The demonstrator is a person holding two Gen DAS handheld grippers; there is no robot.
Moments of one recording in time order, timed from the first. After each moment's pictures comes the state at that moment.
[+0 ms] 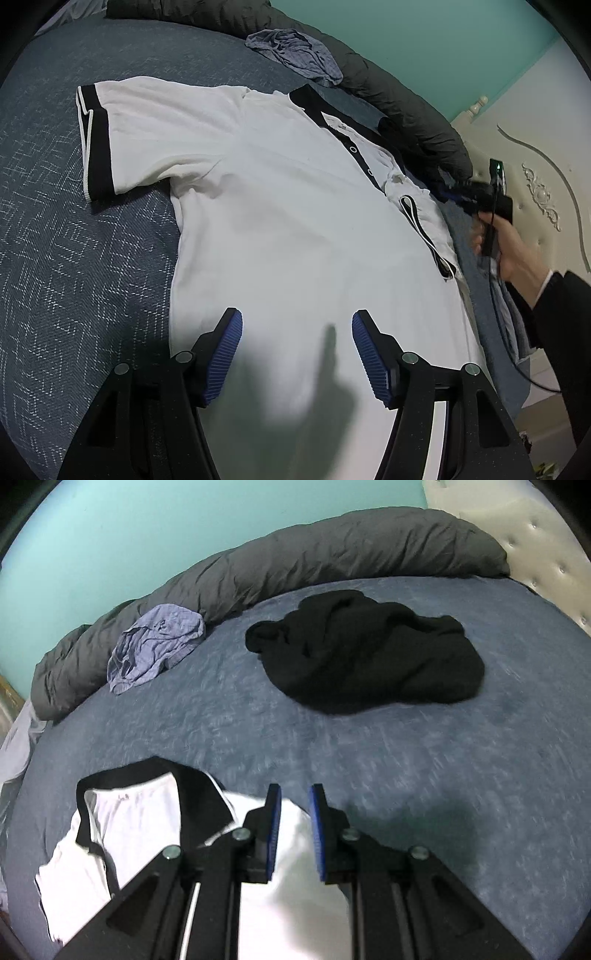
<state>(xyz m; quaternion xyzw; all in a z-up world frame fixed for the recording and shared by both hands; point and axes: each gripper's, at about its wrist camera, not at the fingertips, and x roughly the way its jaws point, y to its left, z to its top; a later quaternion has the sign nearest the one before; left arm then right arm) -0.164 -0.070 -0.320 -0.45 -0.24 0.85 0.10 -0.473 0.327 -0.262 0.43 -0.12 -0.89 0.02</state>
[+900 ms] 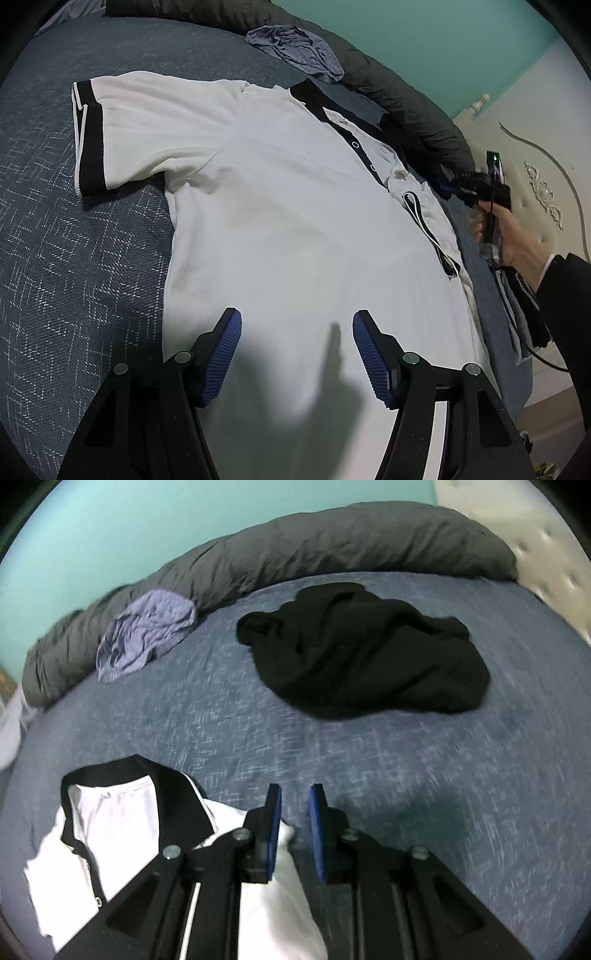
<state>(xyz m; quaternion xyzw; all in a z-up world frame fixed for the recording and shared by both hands) -0.167 -0.069 -0.324 -0.45 -0.24 0.85 0.10 -0.497 0.328 -0.262 0.46 -0.09 -0.88 0.01</state>
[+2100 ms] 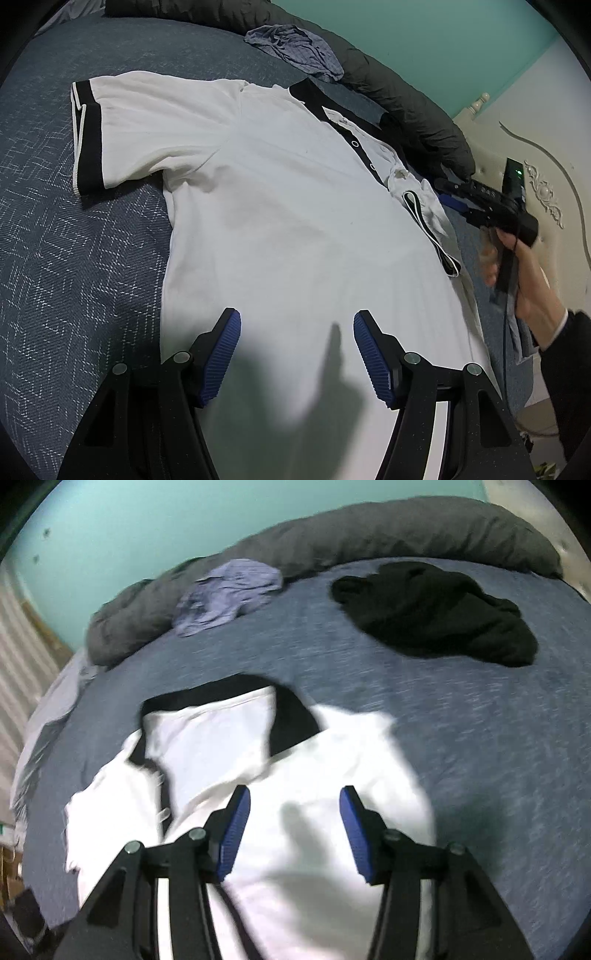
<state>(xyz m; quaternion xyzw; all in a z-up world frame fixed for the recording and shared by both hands) -0.170 -0.067 -0.324 -0.45 -0.24 0.85 0.10 -0.422 0.265 -0.263 0.45 -0.11 -0.87 0.15</state>
